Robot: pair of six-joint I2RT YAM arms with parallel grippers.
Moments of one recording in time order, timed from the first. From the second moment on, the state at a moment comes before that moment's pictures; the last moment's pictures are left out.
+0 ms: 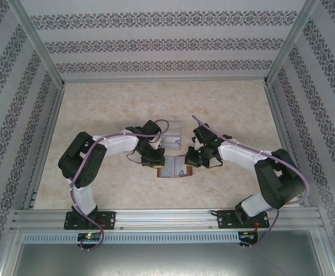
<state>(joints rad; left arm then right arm) -0.60 1.85 1.10 -0.60 0.53 -0.60 0.51 1.52 0.80 -0.49 -0.41 0.73</state>
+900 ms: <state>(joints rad) -0.60 1.85 1.10 -0.60 0.53 -0.60 0.58 1.53 0.91 -0.58 -0.33 0.71</state>
